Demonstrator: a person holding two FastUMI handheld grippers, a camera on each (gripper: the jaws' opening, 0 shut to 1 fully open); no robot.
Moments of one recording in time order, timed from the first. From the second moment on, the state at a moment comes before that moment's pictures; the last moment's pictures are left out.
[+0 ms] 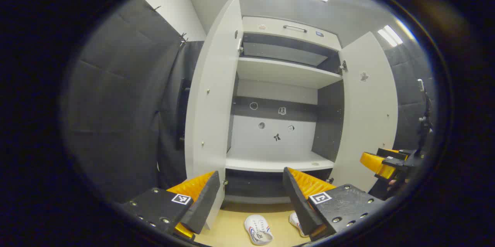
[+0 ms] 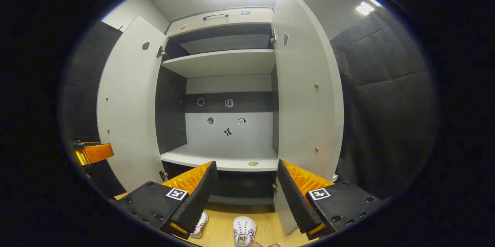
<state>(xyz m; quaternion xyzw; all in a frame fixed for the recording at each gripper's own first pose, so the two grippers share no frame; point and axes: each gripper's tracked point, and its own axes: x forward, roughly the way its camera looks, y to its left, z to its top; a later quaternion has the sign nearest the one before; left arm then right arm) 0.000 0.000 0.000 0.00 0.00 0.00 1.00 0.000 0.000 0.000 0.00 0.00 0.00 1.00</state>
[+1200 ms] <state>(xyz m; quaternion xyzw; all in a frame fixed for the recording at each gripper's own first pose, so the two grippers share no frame) -0.019 0.003 -0.032 0.03 0.02 -0.01 1.00 0.031 0.025 -0.047 0.01 0.11 0.01 0.99</state>
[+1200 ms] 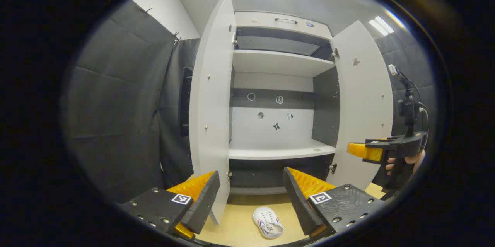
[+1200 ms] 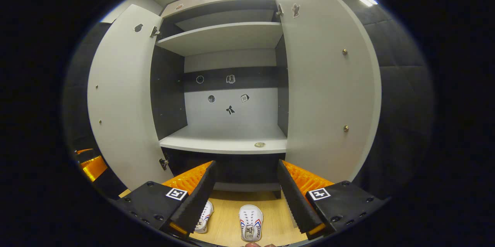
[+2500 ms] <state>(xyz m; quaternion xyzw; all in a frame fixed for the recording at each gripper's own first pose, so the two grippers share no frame) -0.035 -0.016 -0.119 0.03 0.14 0.01 0.99 0.052 0.057 -0.394 -0.04 0.41 0.09 0.91</state>
